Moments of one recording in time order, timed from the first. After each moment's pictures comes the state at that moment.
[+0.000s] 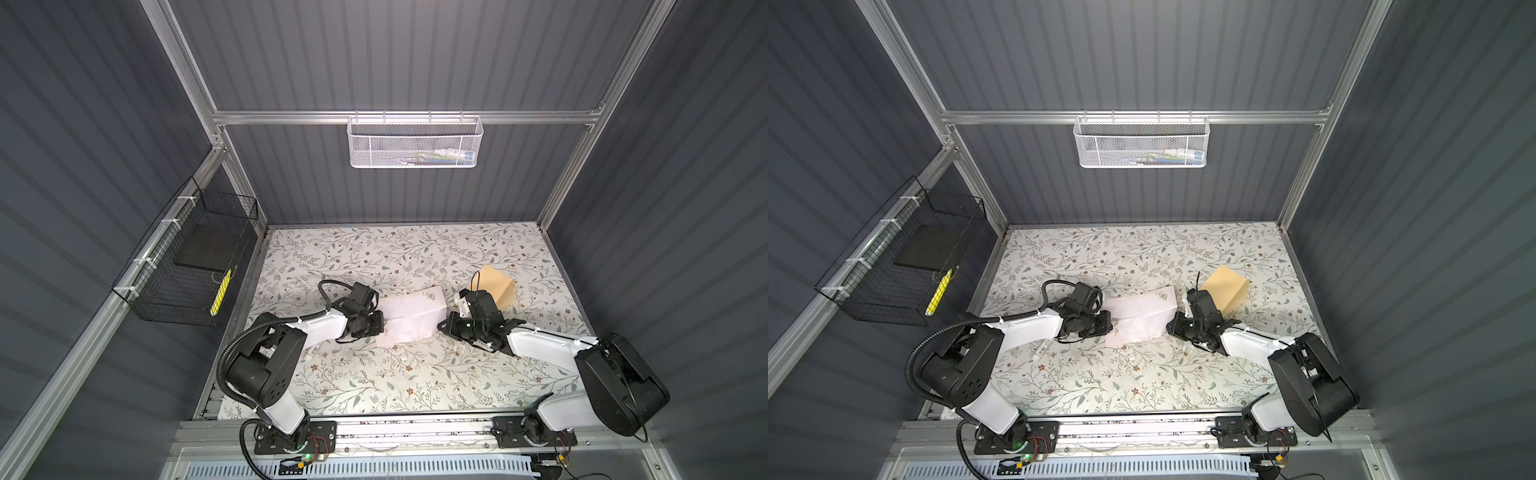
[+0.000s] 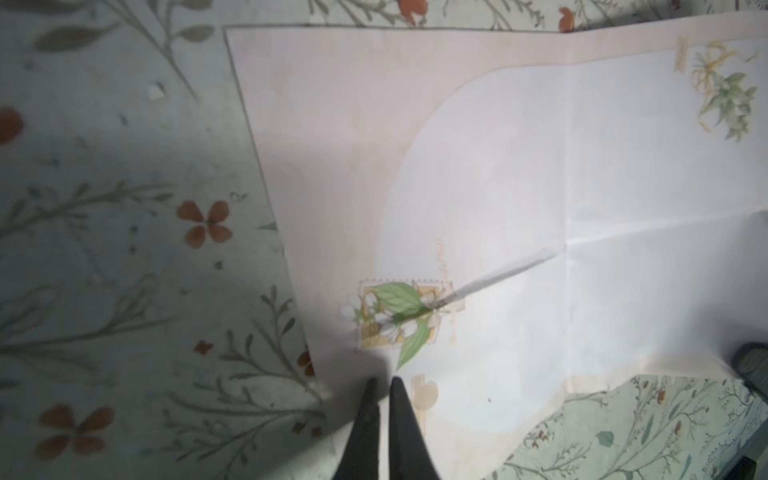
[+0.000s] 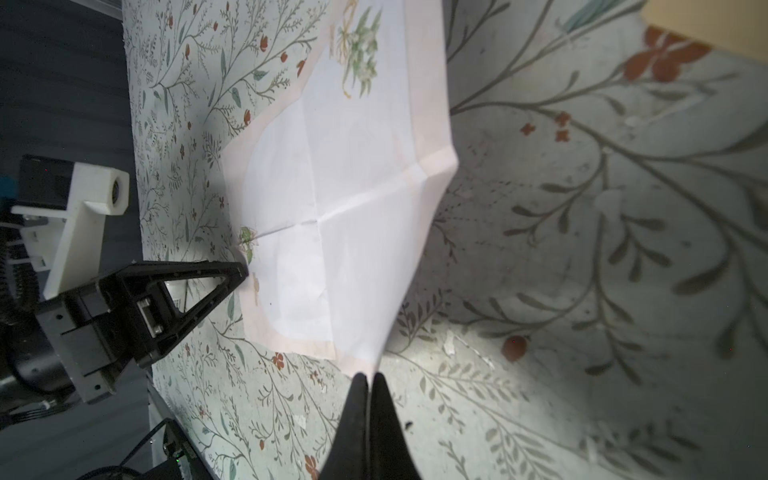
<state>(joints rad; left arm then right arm) -0.57 1.65 0.80 -0.21 0.23 -0.58 0.52 1.41 0.56 0.03 -0.32 0.78</state>
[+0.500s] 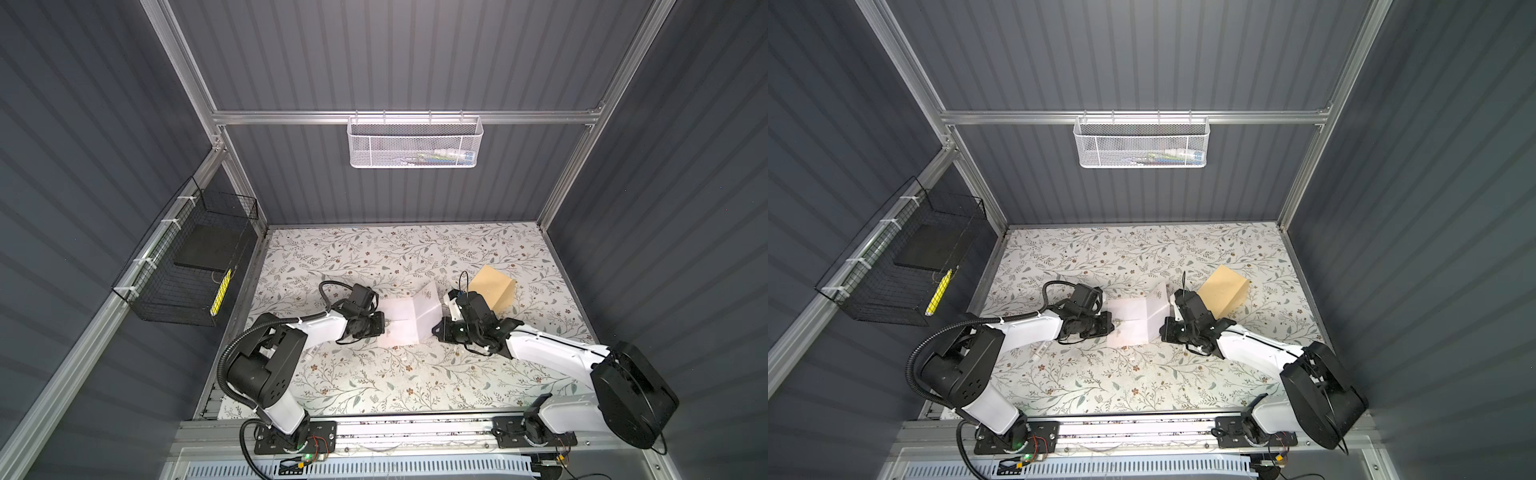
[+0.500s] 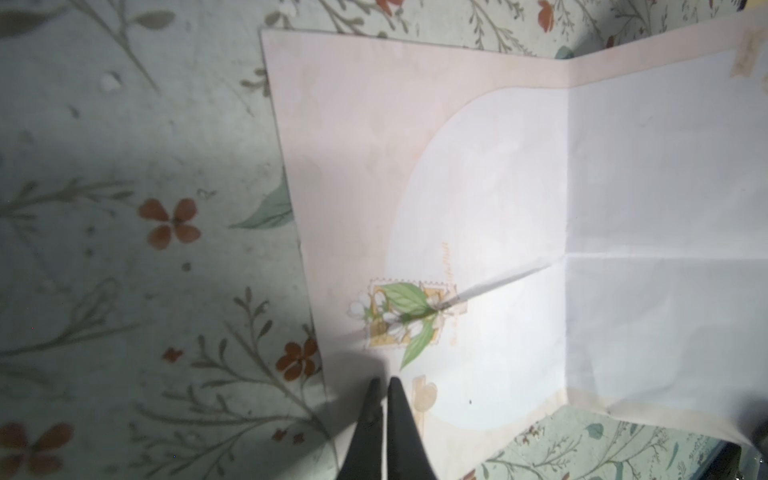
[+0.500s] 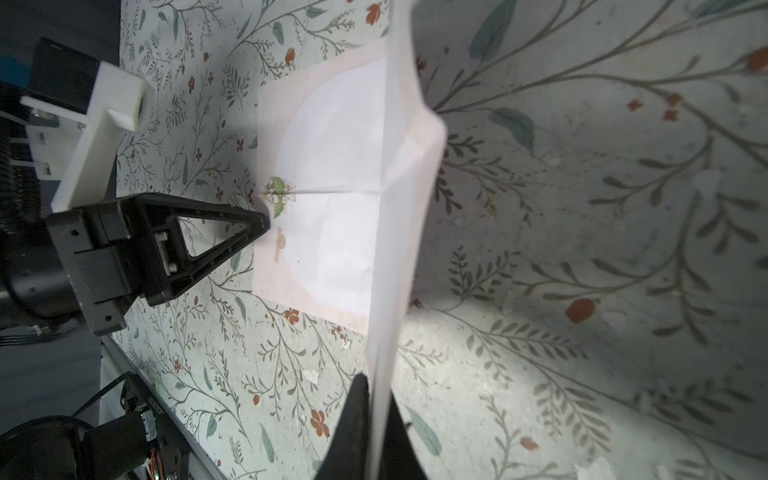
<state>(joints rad) -0.57 1.64 0.78 -0.17 0.25 -0.58 0.64 1.35 0.64 -0.13 -0.24 0.69</state>
